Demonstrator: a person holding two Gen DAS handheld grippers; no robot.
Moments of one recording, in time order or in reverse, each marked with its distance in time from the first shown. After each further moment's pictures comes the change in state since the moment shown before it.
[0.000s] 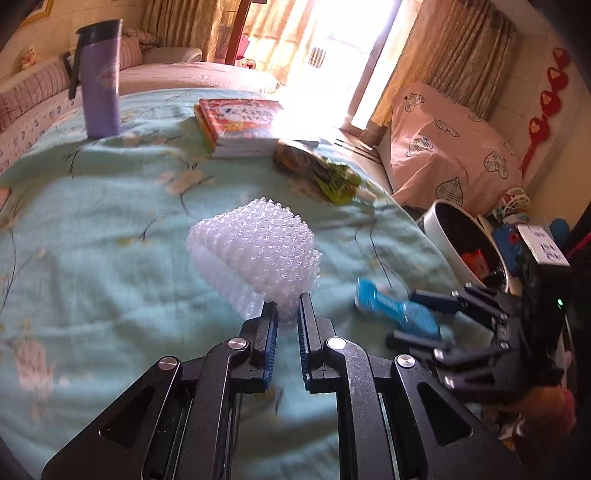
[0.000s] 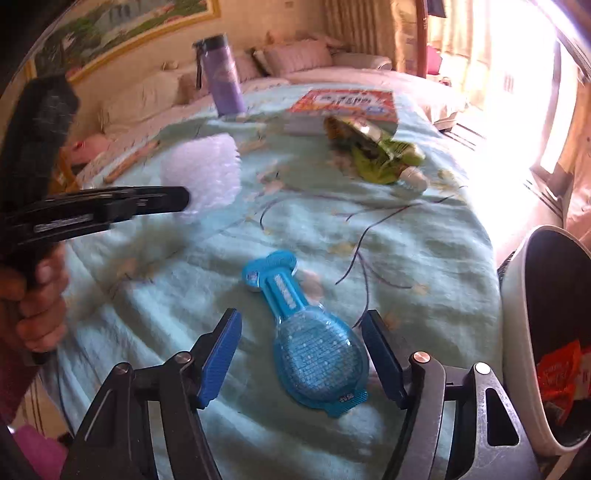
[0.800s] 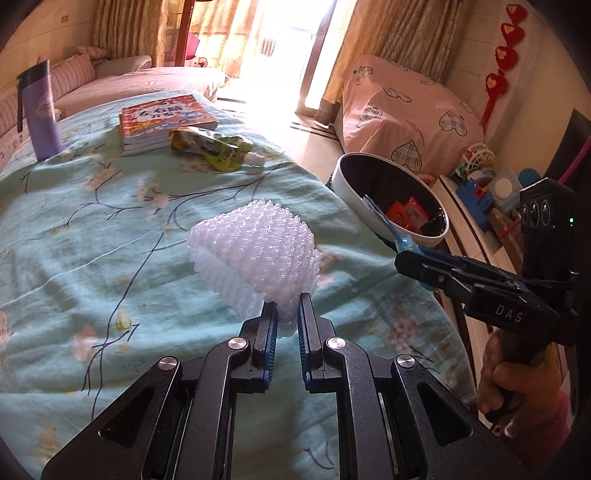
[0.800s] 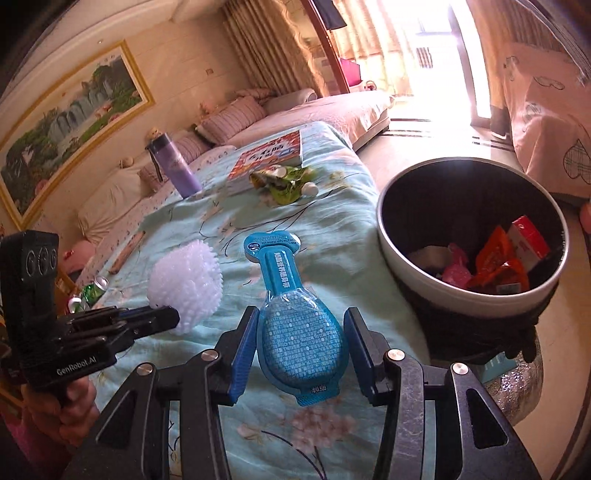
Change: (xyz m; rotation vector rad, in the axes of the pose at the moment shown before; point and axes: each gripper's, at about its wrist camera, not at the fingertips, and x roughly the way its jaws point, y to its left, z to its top) left arm -0.016 -0.112 -0.035 0.159 0.040 -0.076; right arm -0.107 -0.061 -0.073 0.403 -0.249 0.021
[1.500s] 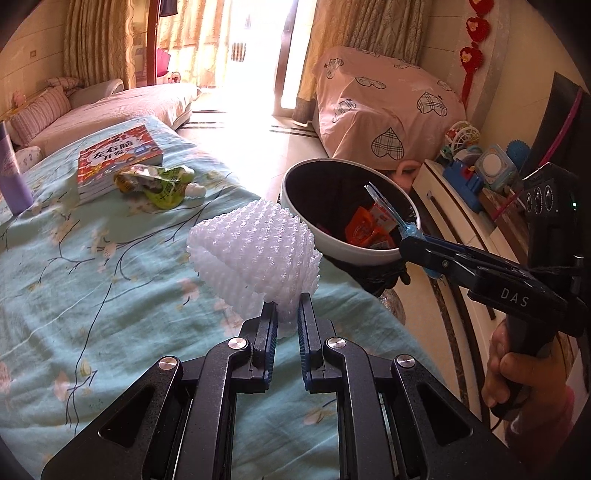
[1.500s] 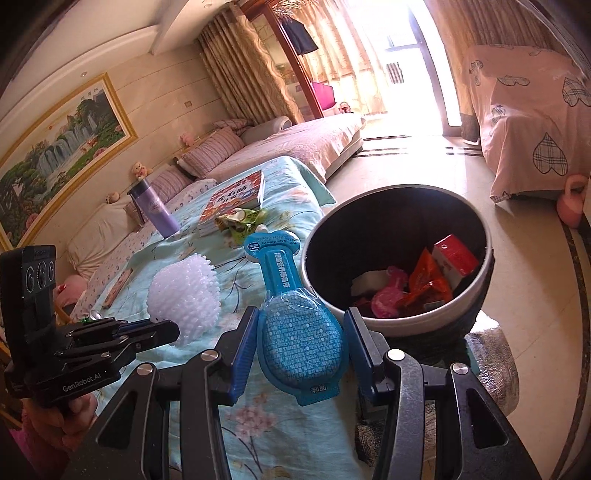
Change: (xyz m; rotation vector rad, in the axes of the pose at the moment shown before) left arm 0.017 -0.065 0.033 0.123 -0.003 -0.002; right arm -0.041 -0.048 0.008 0.075 -0.094 -0.048
